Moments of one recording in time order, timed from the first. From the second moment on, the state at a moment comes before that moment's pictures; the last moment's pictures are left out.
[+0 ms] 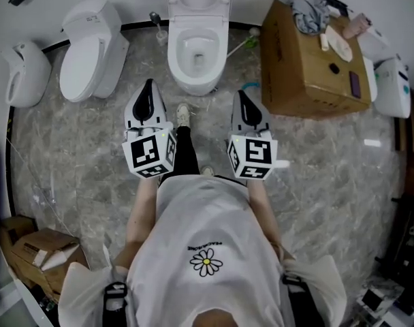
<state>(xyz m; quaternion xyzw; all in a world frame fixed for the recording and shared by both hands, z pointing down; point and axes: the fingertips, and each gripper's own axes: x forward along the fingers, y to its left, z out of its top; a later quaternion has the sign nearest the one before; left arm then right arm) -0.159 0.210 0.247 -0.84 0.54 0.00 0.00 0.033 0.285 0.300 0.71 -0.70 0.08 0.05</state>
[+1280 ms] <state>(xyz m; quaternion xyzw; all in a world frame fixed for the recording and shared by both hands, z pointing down) -0.069 -0.206 0.271 -0.87 0.49 -0.02 -0.07 0.132 -0.131 0.312 0.75 -0.64 0.16 0.04</state>
